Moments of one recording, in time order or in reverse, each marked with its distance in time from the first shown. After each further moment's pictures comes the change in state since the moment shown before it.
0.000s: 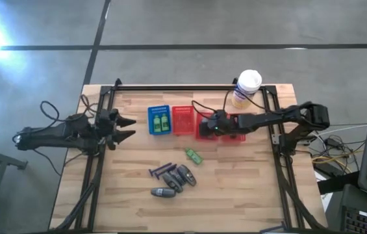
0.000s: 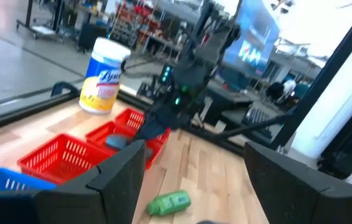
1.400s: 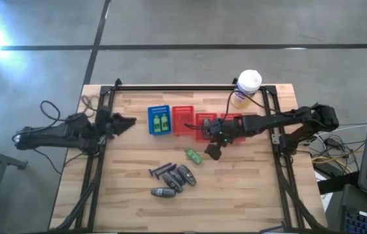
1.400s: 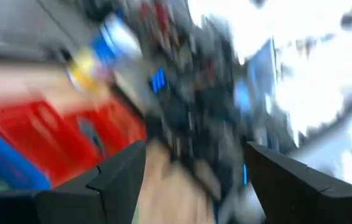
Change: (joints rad) left arm 0.001 0.071 0.005 0.081 -0.028 -0.417; right arm 0.108 -0.098 0.067 -0.163 -0.391 -0.632
